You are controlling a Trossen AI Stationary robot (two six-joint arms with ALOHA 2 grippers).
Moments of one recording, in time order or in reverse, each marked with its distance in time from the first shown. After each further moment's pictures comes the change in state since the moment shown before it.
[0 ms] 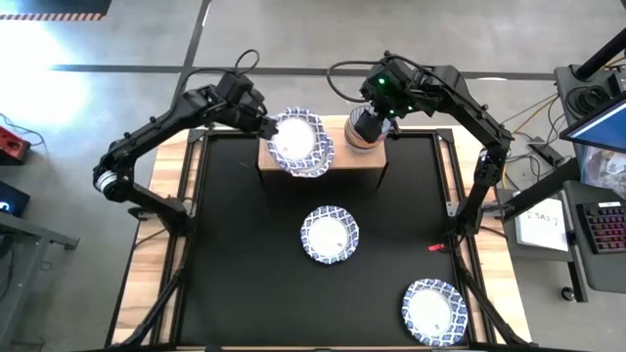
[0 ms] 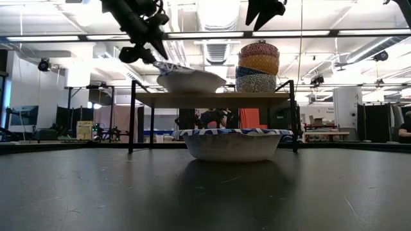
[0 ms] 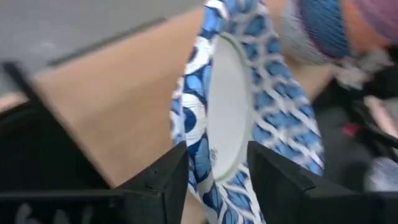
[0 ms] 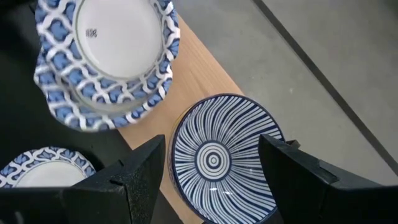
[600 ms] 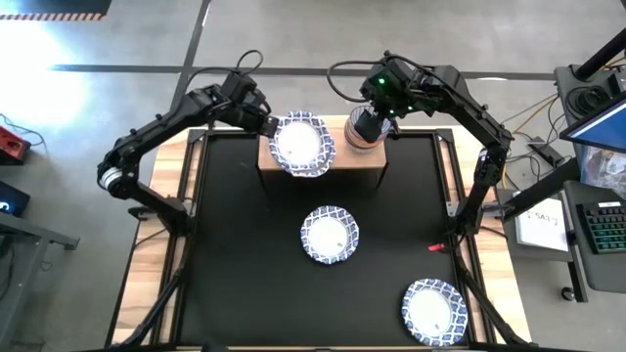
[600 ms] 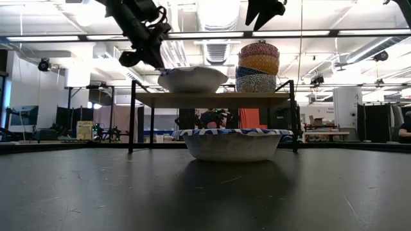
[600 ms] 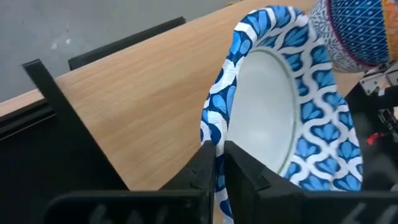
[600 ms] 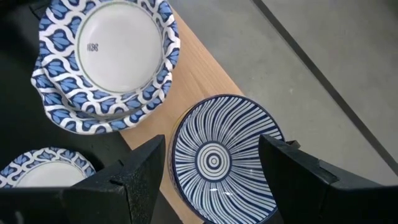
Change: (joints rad) left arm 0.015 0.037 0.000 0.003 -0.054 -0.004; right arm 0.000 0.000 0.000 0.002 0.000 0.000
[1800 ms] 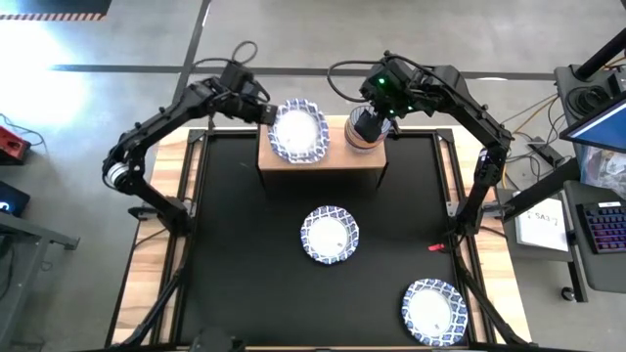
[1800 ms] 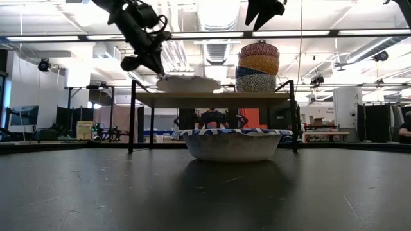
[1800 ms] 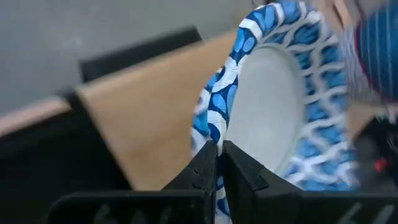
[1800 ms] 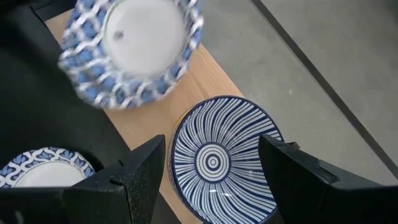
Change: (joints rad) left arm 0.076 0.061 0.034 0.030 0.017 -0.007; right arm 0.000 0.000 0.000 0.004 0.000 -0.008
